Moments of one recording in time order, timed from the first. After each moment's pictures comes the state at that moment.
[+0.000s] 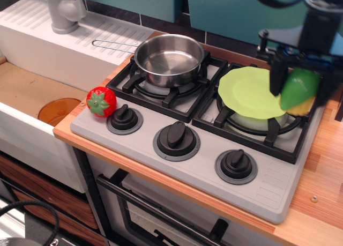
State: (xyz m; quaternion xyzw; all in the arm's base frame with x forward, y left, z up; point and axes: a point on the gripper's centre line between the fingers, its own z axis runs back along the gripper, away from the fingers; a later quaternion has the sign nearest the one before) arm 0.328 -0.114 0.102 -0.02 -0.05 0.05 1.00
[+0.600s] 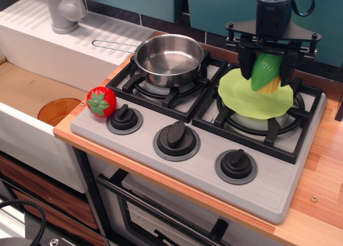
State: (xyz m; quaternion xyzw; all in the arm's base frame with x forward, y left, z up) arm 0.359 -0.086 0.081 -0.05 -0.07 0.04 1.00
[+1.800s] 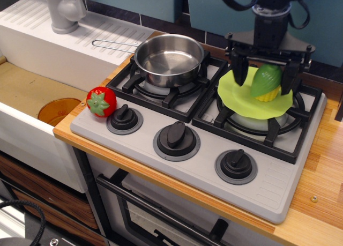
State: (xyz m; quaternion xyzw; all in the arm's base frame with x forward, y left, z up) arm 0.359 -0.085 0.060 -0.04 -0.05 0.04 1.00
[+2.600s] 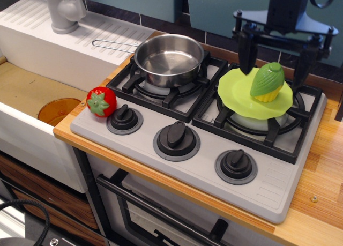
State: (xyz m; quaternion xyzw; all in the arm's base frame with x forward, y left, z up) arm 0.336 -0.084 0.108 -0.03 -0.01 0.02 1.00
